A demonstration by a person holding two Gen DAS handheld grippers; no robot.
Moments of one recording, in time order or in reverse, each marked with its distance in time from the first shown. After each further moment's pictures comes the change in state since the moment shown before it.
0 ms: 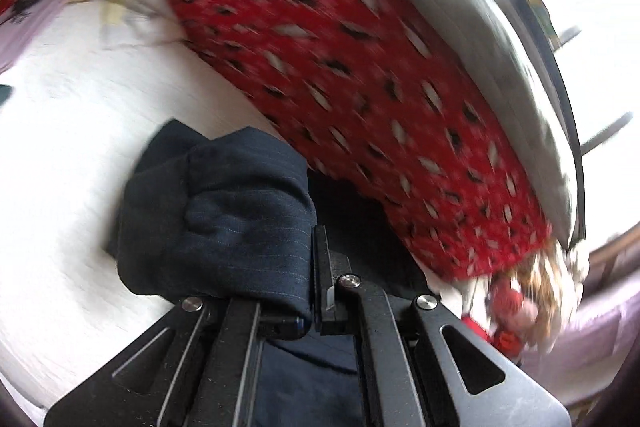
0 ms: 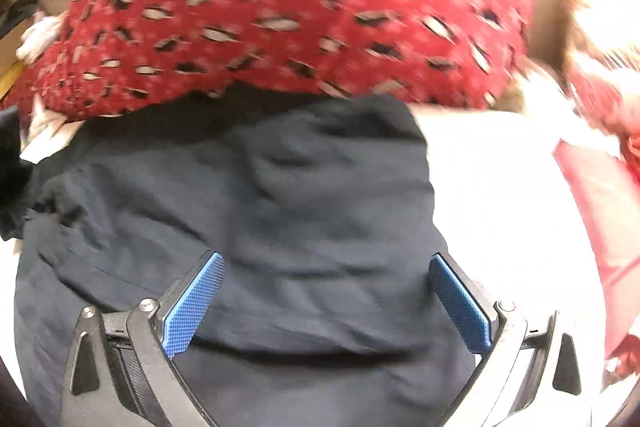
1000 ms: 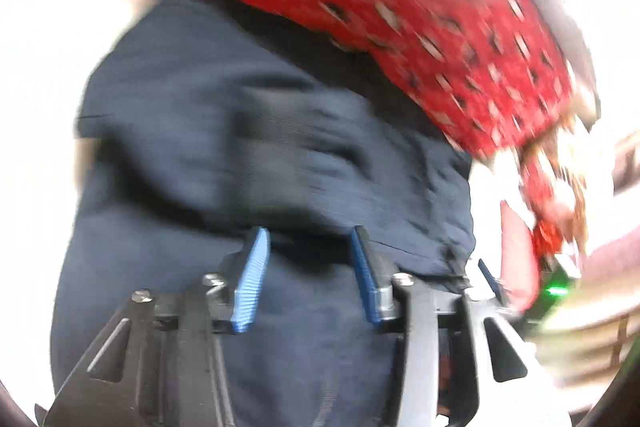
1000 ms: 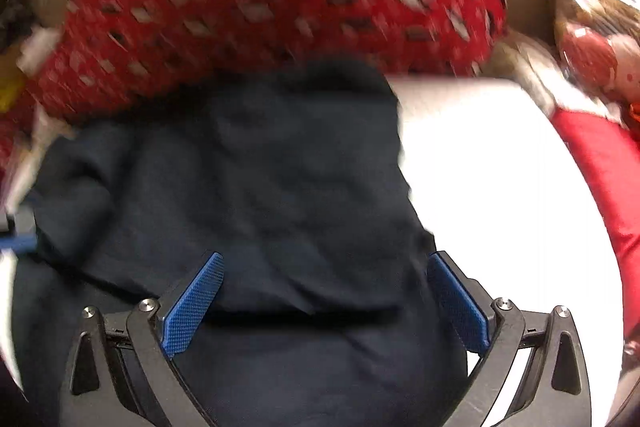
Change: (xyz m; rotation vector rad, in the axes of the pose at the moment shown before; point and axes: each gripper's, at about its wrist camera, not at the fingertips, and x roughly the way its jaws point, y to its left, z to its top) left arm 0.070 -0.005 -0.120 0.175 0.204 0.047; right arm -0.023 -0.001 -0.014 0.020 -0.105 0.120
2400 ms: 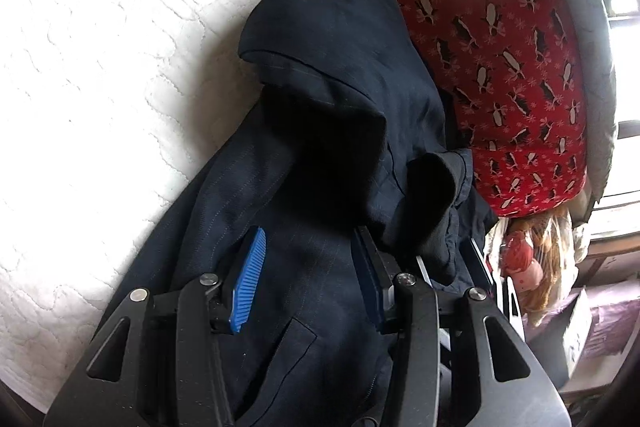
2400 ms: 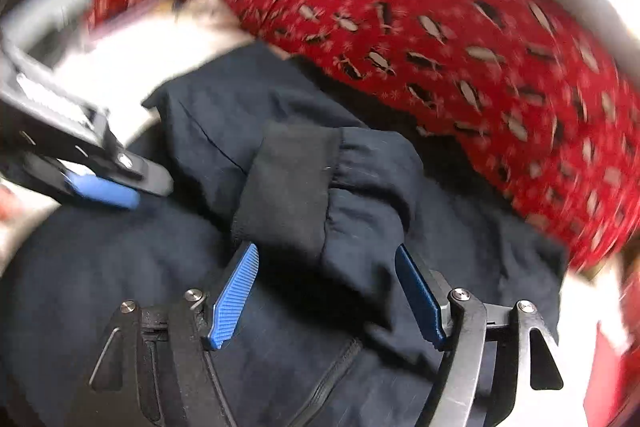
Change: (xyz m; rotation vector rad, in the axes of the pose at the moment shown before) left arm 0.021 0.112 -0.005 -0.321 0.070 -0.119; right arm 0.008 0.208 -0.029 -0.722 -0.033 0.065
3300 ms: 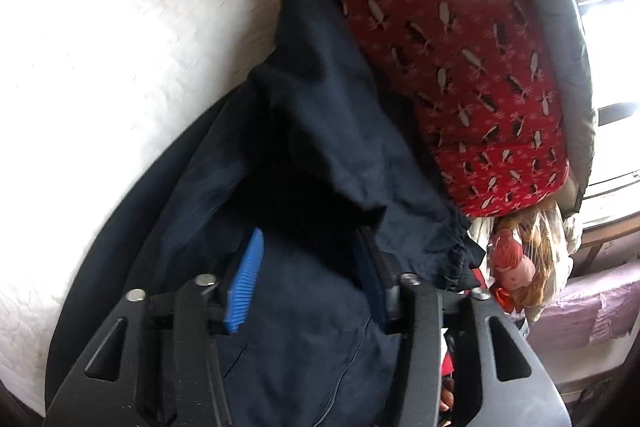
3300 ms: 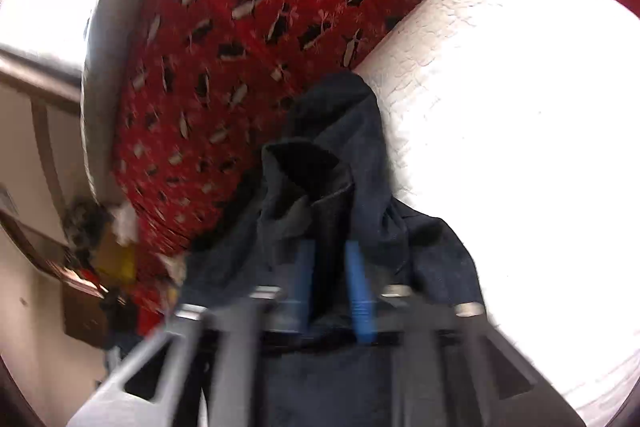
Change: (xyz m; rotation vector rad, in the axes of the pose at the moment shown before) left arm -0.010 -0.050 0.005 0.065 -0.073 -0.037; right arm -0.017 -0.251 -0.206 1.439 -0.133 0.444
